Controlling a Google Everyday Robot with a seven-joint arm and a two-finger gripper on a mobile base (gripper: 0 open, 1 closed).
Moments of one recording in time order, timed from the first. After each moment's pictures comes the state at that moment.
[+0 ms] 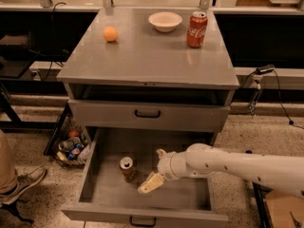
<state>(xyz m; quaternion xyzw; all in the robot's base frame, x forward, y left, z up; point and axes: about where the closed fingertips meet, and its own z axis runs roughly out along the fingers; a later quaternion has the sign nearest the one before) 0.523 0.005 0.485 -0.49 0.77 0.24 0.32</state>
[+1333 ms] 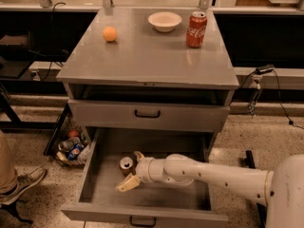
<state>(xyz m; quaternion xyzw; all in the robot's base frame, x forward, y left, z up) 0.555 0.104 0.426 -0.47 0.73 0.30 0.40</state>
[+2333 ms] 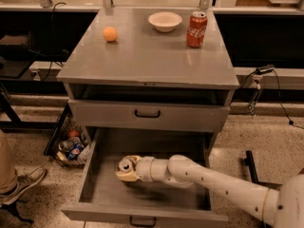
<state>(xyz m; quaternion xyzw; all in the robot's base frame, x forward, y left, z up) 0.562 0.115 0.437 -0.45 0.69 0.36 0.44</state>
